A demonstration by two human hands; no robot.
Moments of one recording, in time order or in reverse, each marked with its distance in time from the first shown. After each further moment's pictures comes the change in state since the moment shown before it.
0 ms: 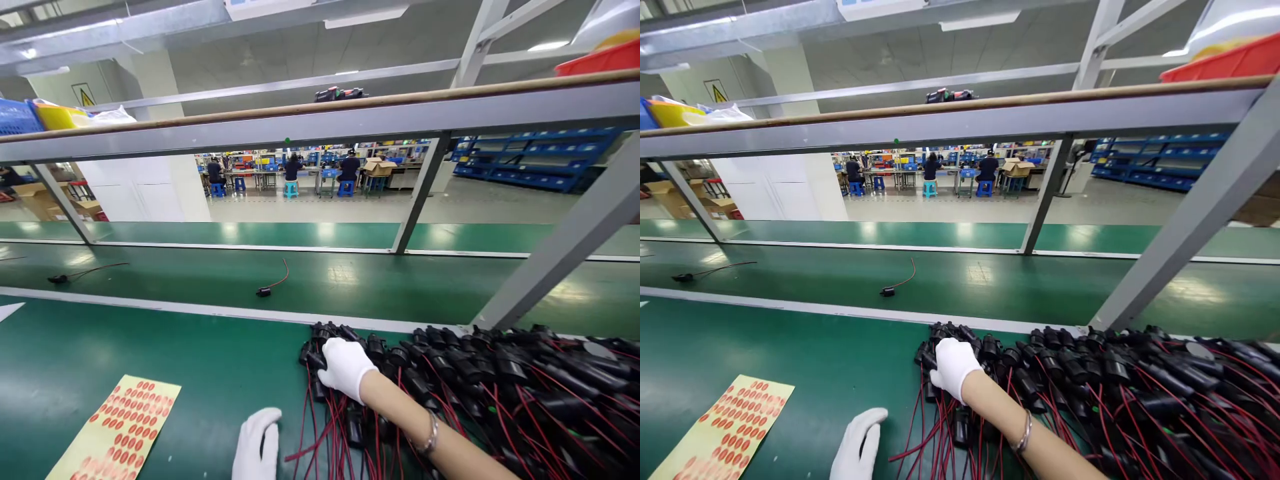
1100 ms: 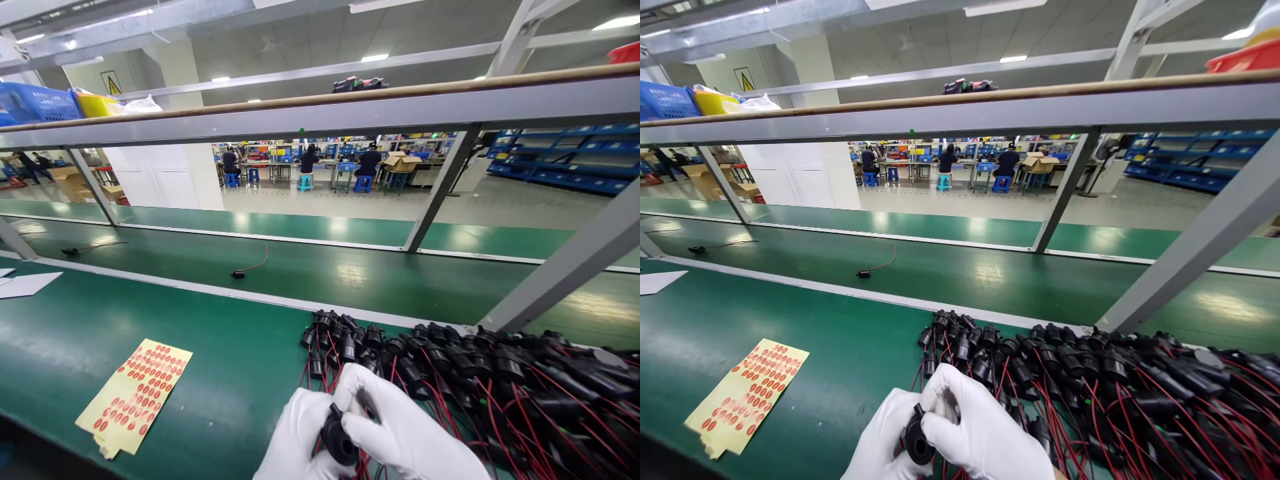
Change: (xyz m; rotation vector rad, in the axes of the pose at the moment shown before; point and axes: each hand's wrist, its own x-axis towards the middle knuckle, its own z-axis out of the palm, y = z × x) left_hand -0.029 0.126 -0.017 -0.301 -0.571 0.327; right_hand -0.130 0.005 -0.030 1.209 -0.036 -0.315
